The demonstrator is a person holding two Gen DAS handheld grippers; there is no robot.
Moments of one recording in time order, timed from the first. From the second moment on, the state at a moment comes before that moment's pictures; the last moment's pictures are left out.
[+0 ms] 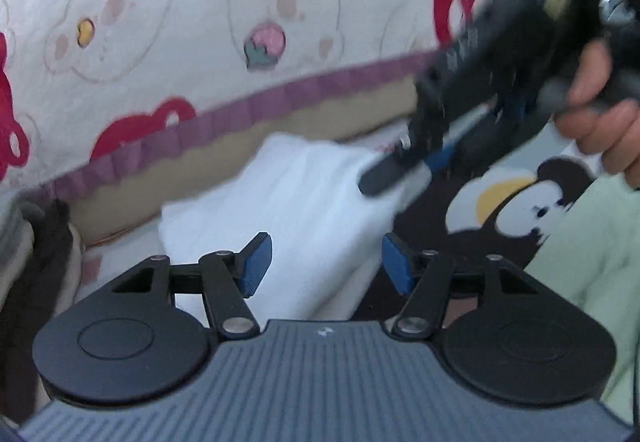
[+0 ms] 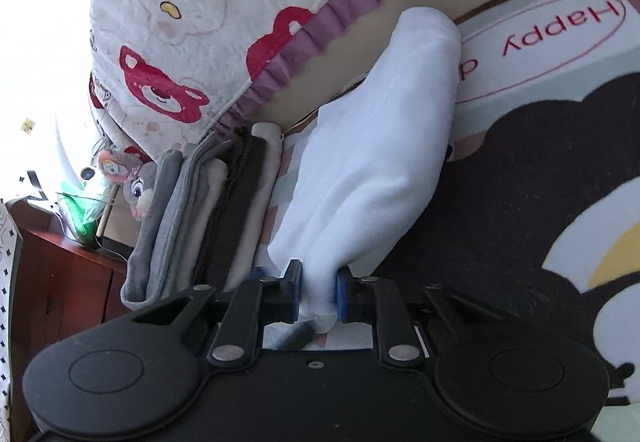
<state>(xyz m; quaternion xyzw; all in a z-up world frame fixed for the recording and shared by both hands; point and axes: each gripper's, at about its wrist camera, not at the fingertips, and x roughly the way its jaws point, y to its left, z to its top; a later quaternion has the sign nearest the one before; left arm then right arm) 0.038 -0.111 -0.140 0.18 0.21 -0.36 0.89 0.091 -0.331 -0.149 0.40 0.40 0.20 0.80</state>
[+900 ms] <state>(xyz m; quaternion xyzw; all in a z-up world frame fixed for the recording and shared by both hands) 0.043 -0.079 -0.111 0.17 0.32 -0.36 0.86 0.098 -0.320 -0.168 0.38 0.43 0.26 0.78</state>
